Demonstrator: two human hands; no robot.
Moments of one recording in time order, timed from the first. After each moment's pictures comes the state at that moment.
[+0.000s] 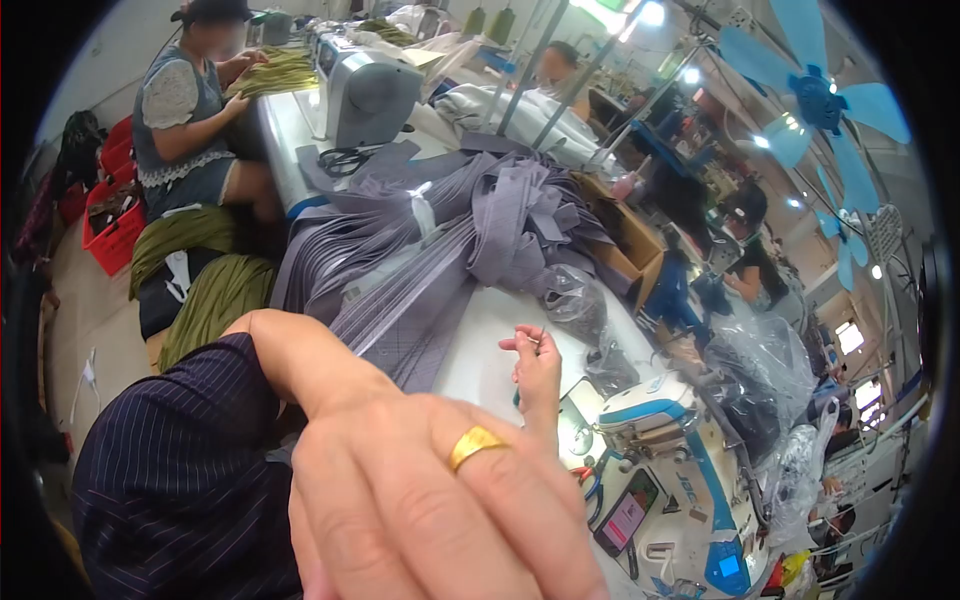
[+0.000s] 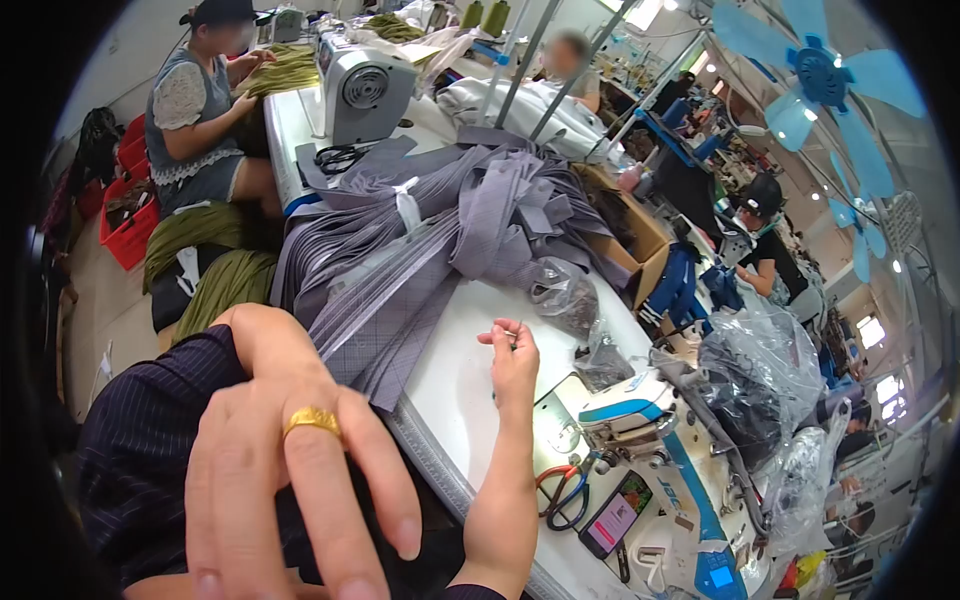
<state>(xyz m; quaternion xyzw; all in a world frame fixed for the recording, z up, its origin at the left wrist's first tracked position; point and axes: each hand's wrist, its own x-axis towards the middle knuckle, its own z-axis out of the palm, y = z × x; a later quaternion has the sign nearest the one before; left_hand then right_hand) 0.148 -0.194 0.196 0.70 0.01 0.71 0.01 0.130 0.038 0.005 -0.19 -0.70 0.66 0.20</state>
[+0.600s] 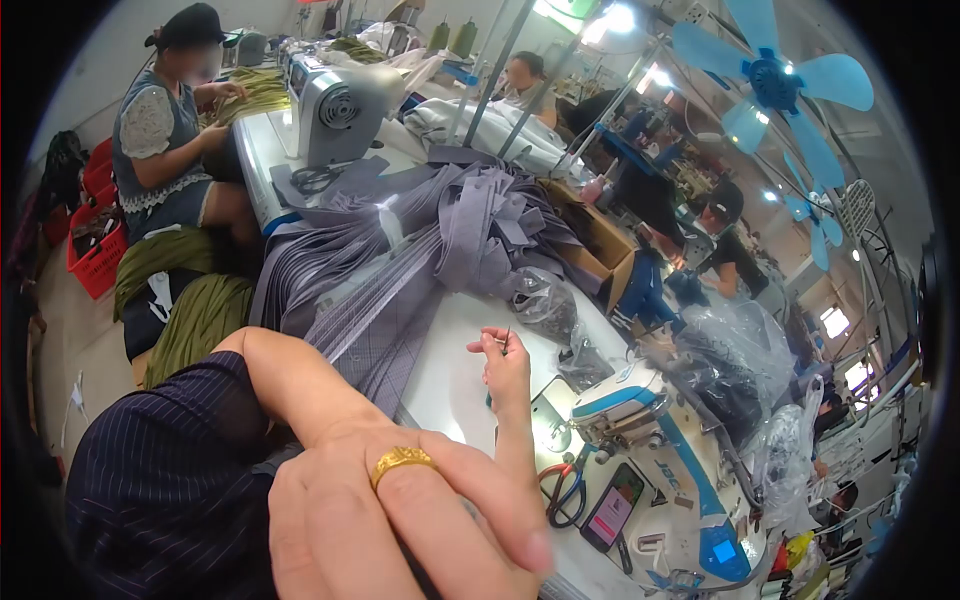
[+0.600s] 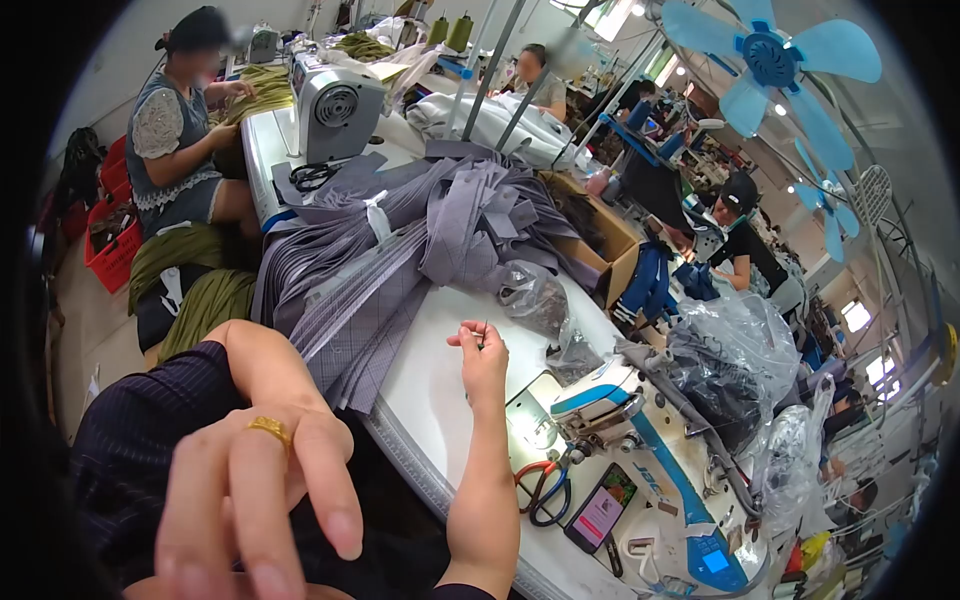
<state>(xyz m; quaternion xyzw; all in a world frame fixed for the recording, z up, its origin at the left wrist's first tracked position) 0.230 -0.185 0.193 0.50 0.08 0.86 -0.10 0.128 0.044 -0.003 -0.17 -0.74 0.62 0.21</state>
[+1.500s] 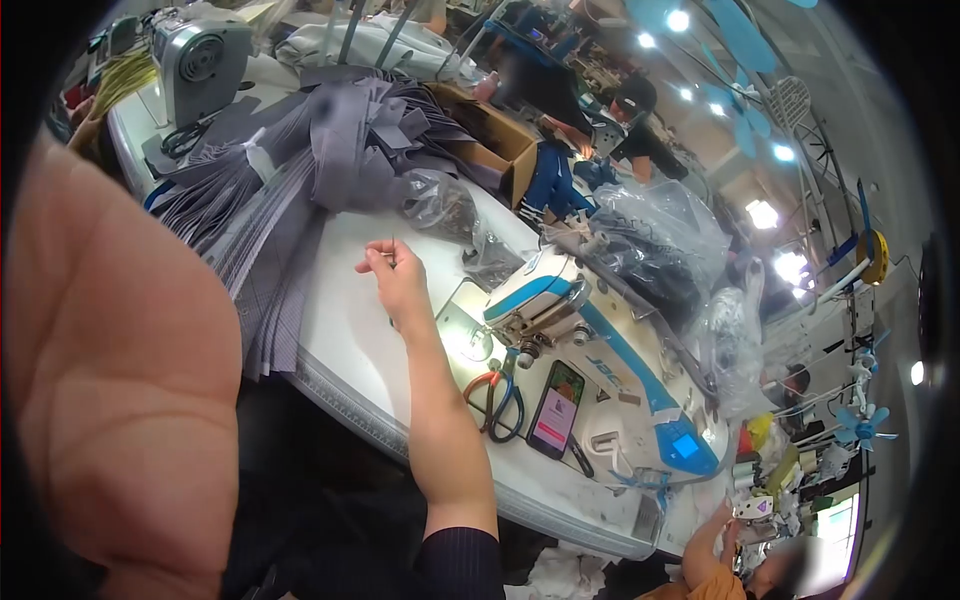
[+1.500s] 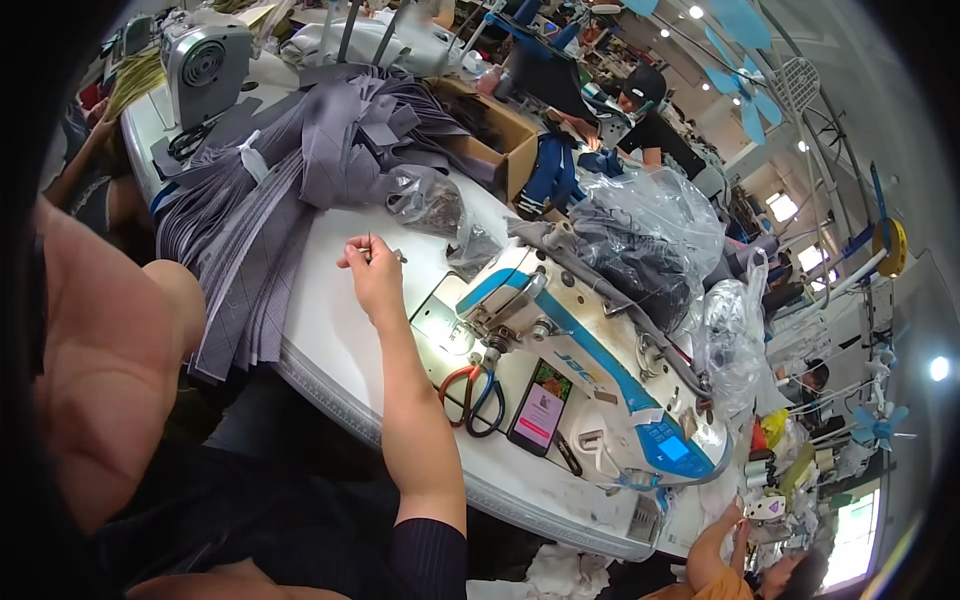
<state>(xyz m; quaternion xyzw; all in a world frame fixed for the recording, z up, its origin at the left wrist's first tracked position) 0.123 -0.155 0.185 0.69 0.14 0.65 -0.28 0.129 0.042 -0.001 -0.16 -0.76 0.60 0.20</state>
